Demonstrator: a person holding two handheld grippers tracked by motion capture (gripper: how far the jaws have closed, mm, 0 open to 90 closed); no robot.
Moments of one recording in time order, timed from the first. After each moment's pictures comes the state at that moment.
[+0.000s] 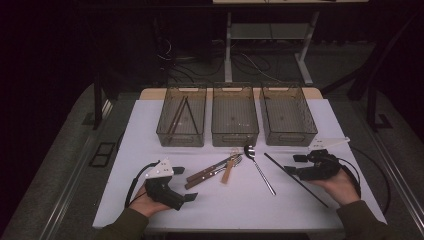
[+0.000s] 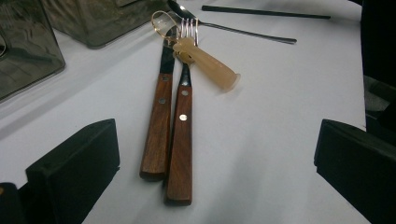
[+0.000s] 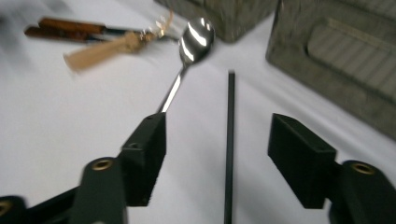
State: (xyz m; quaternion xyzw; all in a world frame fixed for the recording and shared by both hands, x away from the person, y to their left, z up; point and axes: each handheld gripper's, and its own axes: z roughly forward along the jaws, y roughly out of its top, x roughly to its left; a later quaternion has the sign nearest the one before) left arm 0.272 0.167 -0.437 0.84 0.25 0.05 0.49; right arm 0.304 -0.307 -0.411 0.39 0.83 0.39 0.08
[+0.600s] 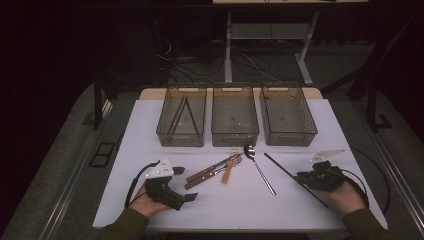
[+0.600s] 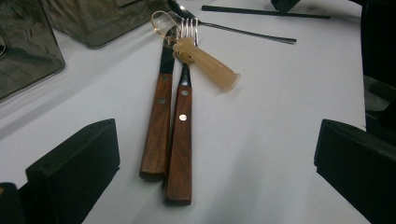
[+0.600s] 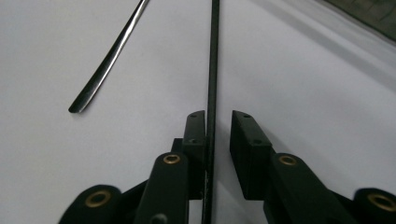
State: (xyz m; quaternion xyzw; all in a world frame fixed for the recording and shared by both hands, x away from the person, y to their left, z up) left arm 0.272 0.167 -0.437 0.84 0.25 0.05 0.49; right arm 0.289 -0.319 -0.438 0.40 0.86 0.30 0.09
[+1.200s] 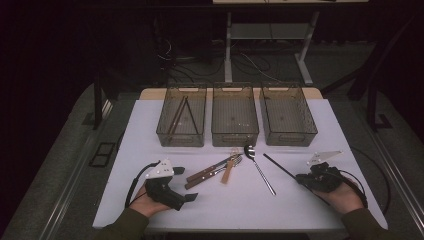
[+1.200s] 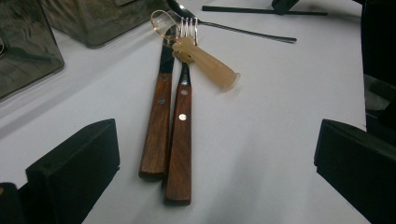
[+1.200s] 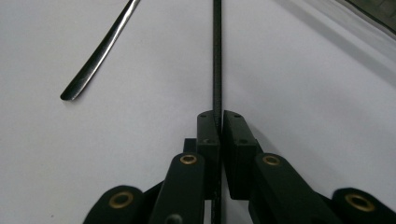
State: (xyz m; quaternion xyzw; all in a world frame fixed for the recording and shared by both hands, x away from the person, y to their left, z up) left arm 0.272 0.166 -0.437 0.84 0.25 0.05 0.49; right arm 0.288 -0.315 -0.440 0.39 0.87 0.29 0.09
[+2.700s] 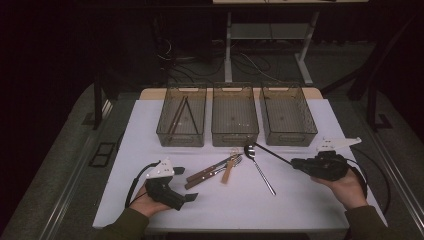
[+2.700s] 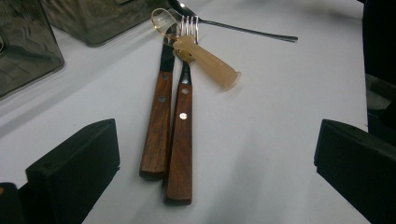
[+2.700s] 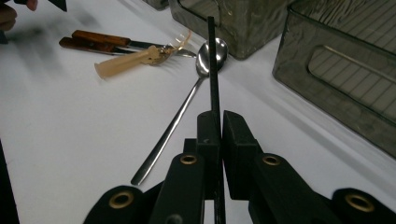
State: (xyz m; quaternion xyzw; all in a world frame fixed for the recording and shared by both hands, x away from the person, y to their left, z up) left arm 0.273 0.166 -0.438 0.84 0.25 0.05 0.49; right arm 0.295 -0.313 -0.392 0.36 0.83 0.42 0.09
